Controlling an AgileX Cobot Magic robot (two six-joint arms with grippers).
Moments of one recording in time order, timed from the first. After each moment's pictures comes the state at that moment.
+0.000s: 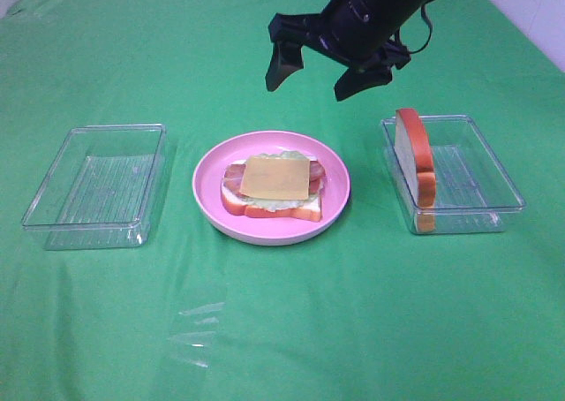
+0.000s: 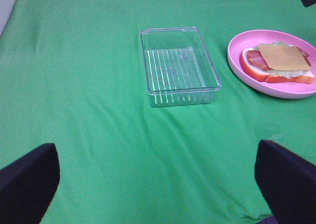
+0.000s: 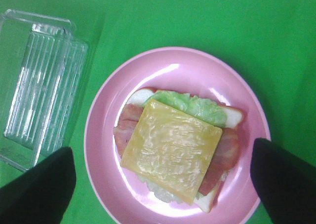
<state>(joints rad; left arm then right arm) -0.02 0.00 -0.50 -0.10 1.04 0.01 0.39 2.00 -1.64 0.35 0.77 -0.05</state>
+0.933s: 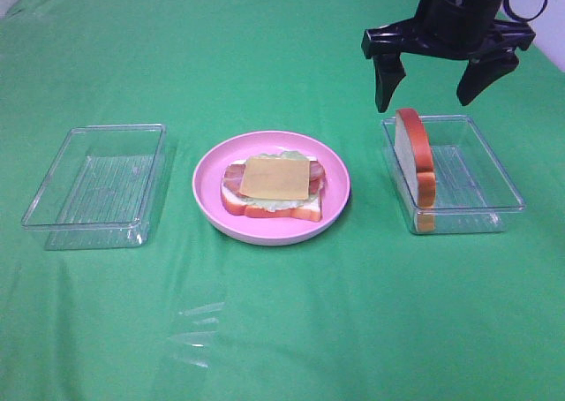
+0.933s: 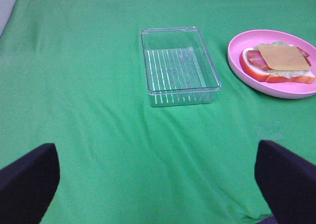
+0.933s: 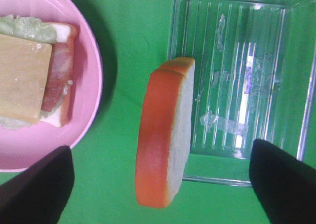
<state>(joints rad) -0.02 0.00 -0.50 -0.10 1.04 0.01 0.32 1.94 -1.64 -0.05 1.11 0.20</state>
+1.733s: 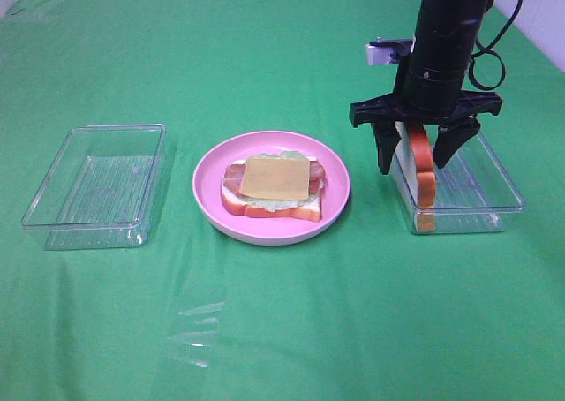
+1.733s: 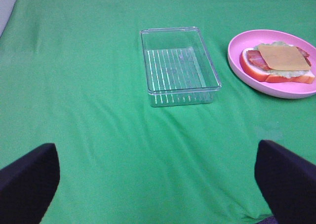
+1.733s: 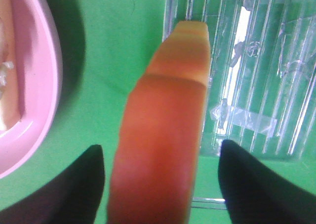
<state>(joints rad) -0.02 0.00 -0.50 -0.10 1.04 0.01 0.31 2.12 -1.64 -0.04 1.13 0.20</state>
